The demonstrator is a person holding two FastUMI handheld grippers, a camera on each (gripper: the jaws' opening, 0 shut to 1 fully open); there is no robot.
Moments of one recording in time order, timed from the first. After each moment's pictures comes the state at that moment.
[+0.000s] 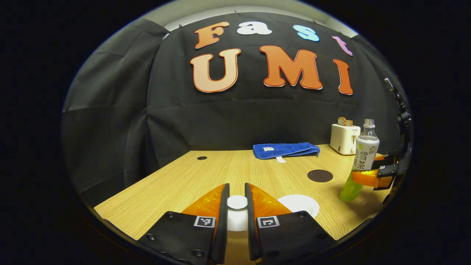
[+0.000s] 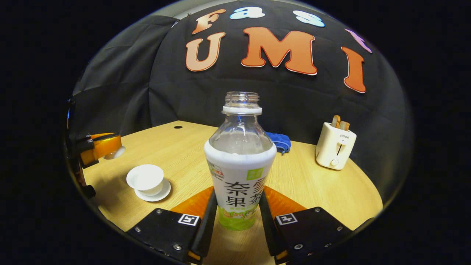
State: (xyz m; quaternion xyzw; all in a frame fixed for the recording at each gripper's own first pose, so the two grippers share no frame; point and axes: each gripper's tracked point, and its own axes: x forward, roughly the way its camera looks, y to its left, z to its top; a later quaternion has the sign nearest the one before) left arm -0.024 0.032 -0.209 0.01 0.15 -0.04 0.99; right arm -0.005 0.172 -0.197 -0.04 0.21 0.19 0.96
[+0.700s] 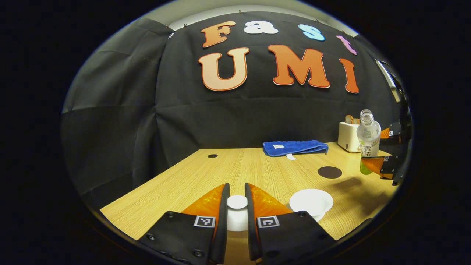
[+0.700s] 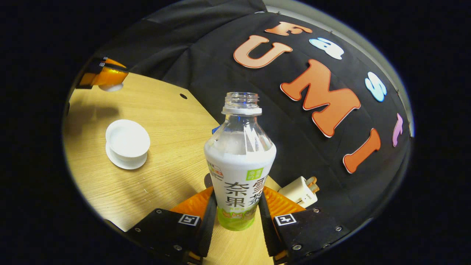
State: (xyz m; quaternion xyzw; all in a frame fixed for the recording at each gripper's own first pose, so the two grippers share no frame) left arm -0.033 0.066 -0.209 0.02 0.15 -0.02 0.99; right arm 0.016 0.176 -0.158 -0.36 0.12 0.18 0.91
